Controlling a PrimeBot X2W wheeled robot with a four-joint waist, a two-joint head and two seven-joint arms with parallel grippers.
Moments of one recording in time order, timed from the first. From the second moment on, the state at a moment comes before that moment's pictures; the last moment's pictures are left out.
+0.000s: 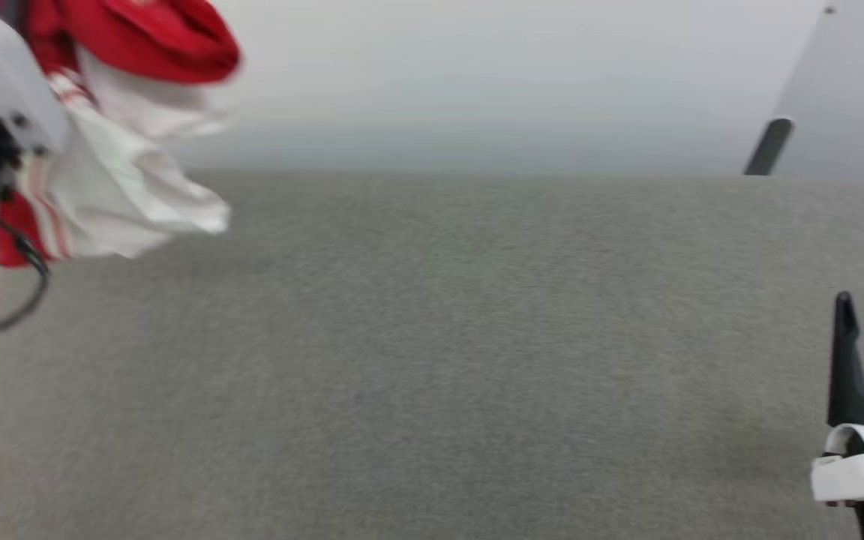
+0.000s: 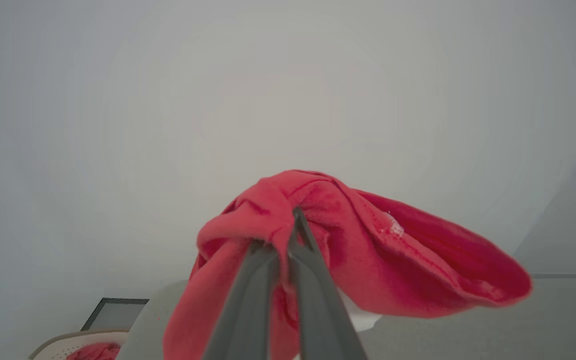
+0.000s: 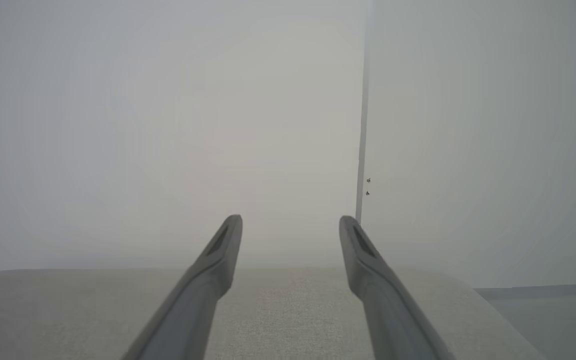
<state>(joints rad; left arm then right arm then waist) -0.91 0.57 -0.16 0.21 -0.59 0.11 0.58 -0.03 -0.05 -0.19 -0.18 0.15 0.13 -0.10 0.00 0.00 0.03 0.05</state>
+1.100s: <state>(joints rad) -0.44 0.37 -0.42 -0.19 -0.60 0.31 0.72 -0.05 -0.05 -0.24 -0.03 0.19 0.13 -0.19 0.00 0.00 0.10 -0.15</state>
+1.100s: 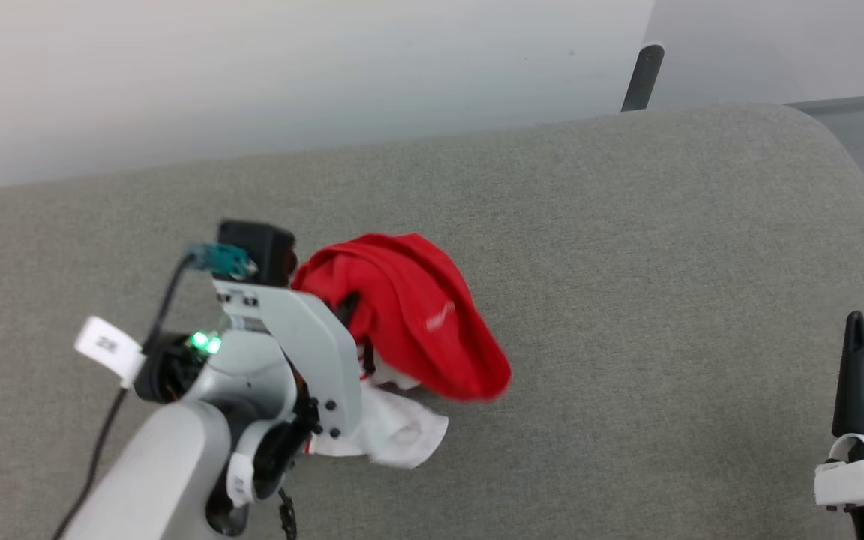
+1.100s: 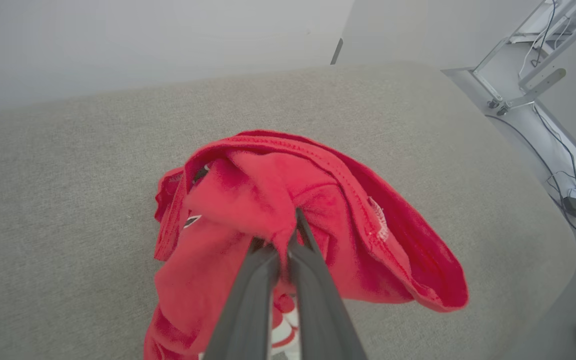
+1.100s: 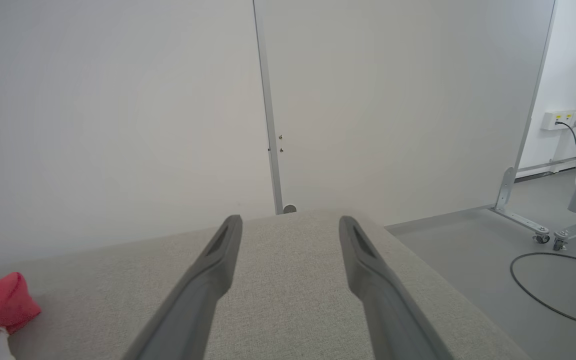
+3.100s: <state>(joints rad) 0.04 0.50 -0.11 0.00 -0.61 0.06 -0.19 0.04 -0.05 -0.09 0.01 0.17 0.13 -0.13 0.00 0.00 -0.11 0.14</state>
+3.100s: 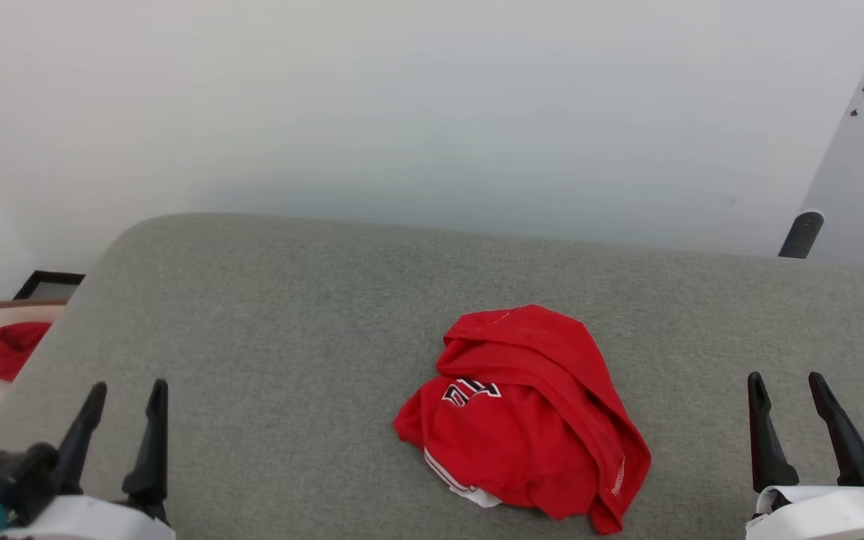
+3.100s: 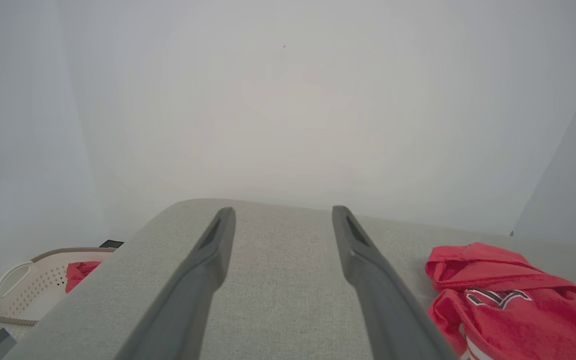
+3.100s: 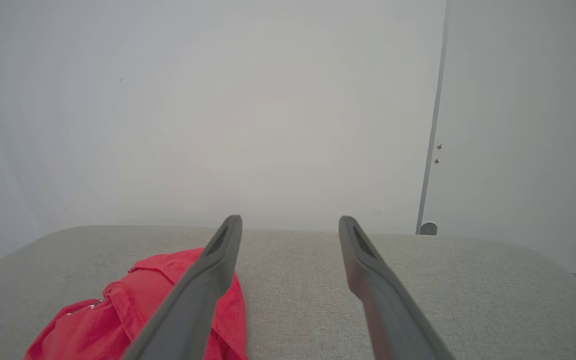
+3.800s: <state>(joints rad) 0.08 0.50 -0.13 0.03 -0.61 0.03 -0.22 0.05 -0.05 -0.08 0.01 0.18 0.13 -0.12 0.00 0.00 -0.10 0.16</state>
